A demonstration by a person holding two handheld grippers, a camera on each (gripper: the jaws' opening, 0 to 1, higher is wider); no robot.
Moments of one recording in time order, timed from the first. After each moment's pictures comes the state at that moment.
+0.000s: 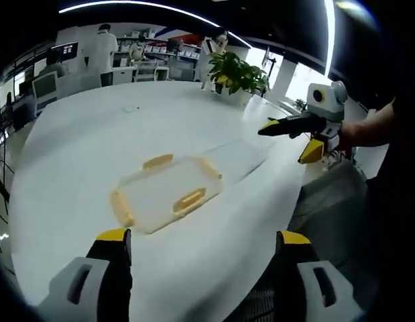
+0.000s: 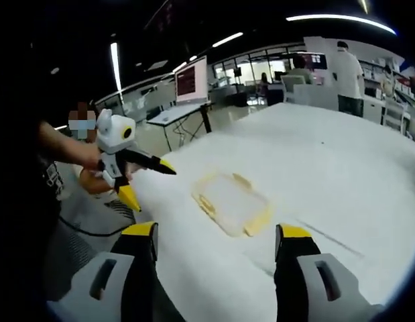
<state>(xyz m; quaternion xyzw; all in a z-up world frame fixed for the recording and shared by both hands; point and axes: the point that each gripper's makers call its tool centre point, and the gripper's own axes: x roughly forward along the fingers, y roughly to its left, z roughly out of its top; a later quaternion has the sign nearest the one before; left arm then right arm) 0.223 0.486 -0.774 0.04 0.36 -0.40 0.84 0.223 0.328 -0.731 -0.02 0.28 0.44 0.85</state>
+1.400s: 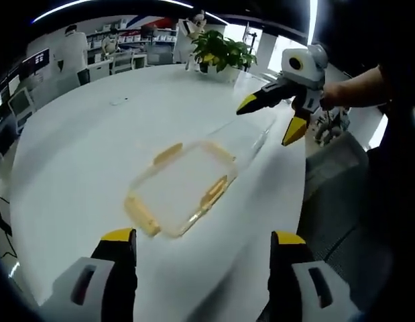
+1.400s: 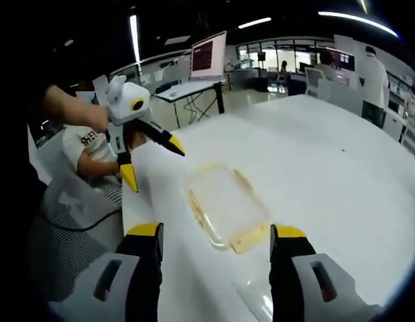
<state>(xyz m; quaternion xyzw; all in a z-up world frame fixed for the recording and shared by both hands) 0.257 0.506 -0.793 0.12 0.39 -0.45 0.80 0.264 0.356 -0.758 -0.10 0.31 0.49 0.80</state>
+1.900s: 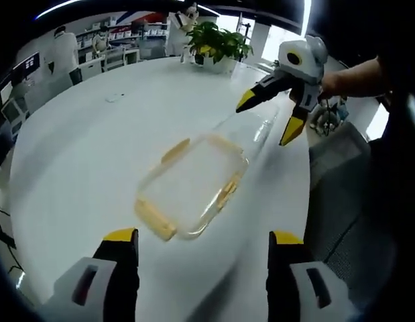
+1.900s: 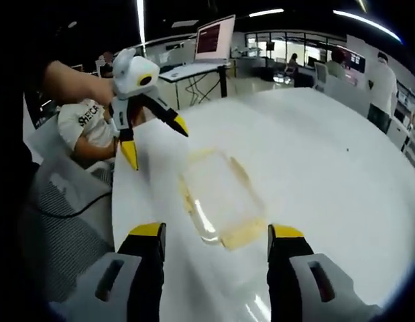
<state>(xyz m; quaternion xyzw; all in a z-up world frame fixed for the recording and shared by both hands) 0.275 0.515 -0.801 0.15 0.40 -0.46 0.78 0.277 0.357 -0.778 -0.16 0.33 0.50 0.79</state>
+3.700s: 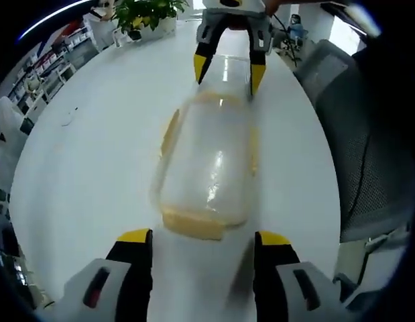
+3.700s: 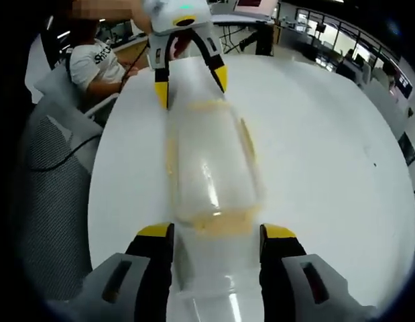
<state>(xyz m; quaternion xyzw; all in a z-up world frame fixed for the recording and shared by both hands) 0.318 0.526 -0.836 0.37 0.38 -0.55 0.64 0.297 0.348 -0.827 -0.30 0.40 0.55 0.67</state>
